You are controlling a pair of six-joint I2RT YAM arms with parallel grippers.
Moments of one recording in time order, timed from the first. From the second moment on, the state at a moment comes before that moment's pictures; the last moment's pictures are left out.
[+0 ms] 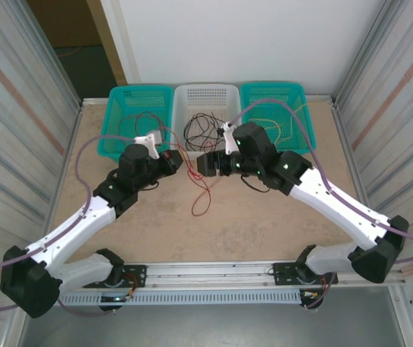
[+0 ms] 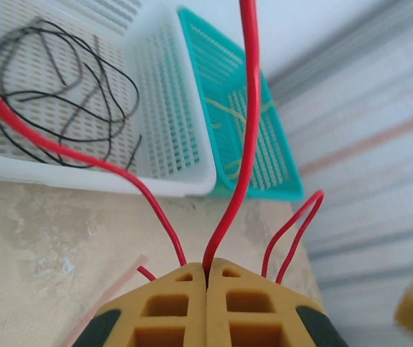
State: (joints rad) left arm -0.58 1.05 0.80 -0.08 0.09 -0.84; right arm 0.85 1.27 1.31 -0.61 -0.13 0.53
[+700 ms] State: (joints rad) left arm -0.56 0.95 0.80 -0.19 -0.07 -1.00; right arm 0.89 1.42 1.16 -0.53 -0.20 0.54
